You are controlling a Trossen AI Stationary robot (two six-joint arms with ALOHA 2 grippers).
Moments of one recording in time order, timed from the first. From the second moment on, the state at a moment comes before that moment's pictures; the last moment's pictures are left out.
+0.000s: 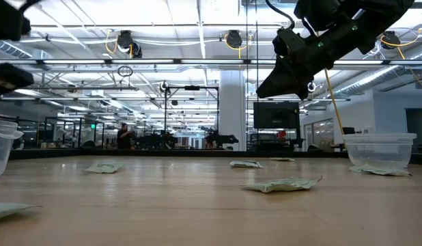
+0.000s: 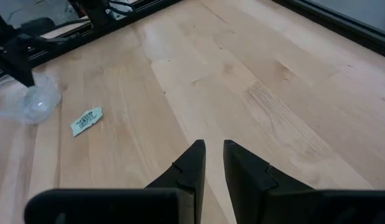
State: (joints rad) left arm -0.77 1.31 0.66 -0.60 -0.15 -0.70; right arm -0.14 1.24 0.58 0.13 0.10 0.35
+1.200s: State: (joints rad) left arm -0.60 1.41 0.74 -0.58 0.09 -0.96; right arm -0.14 1.24 0.58 0.13 0.10 0.35
